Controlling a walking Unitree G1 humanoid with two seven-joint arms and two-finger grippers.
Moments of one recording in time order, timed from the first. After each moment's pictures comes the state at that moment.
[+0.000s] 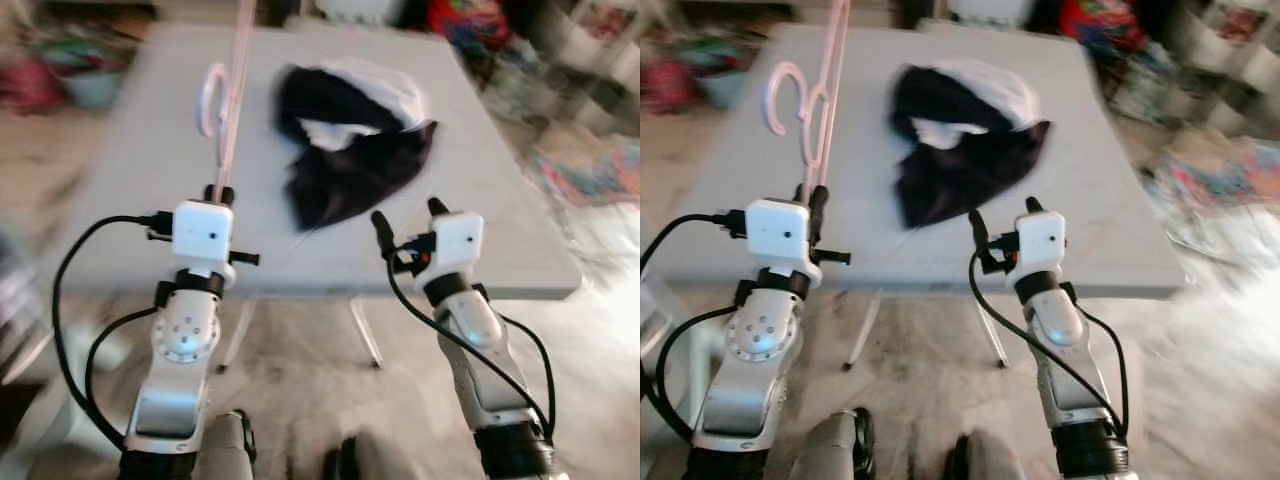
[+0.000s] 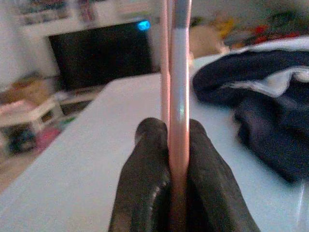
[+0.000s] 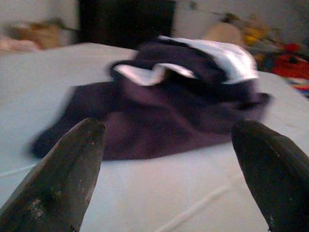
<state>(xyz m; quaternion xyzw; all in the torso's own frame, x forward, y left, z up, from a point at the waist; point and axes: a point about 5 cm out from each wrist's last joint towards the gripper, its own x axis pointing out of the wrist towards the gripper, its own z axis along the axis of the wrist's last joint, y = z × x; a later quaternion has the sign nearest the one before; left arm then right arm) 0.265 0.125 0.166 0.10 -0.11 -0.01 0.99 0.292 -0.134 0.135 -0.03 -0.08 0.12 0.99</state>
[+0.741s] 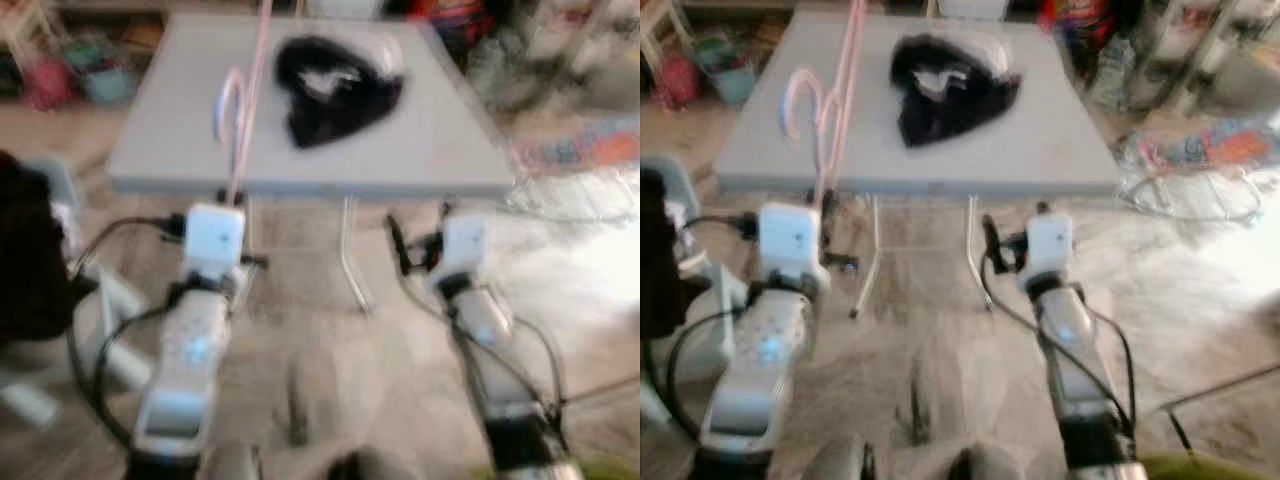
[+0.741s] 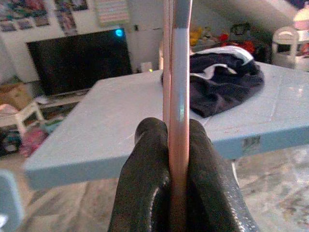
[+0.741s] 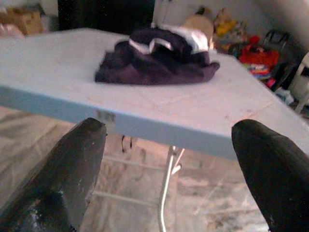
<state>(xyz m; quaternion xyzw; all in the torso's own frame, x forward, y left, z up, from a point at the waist) 0.267 0.125 0.164 0.10 -0.10 -0.02 0.99 0.298 -0.145 0.127 -0.04 -0.06 0.11 0.99</state>
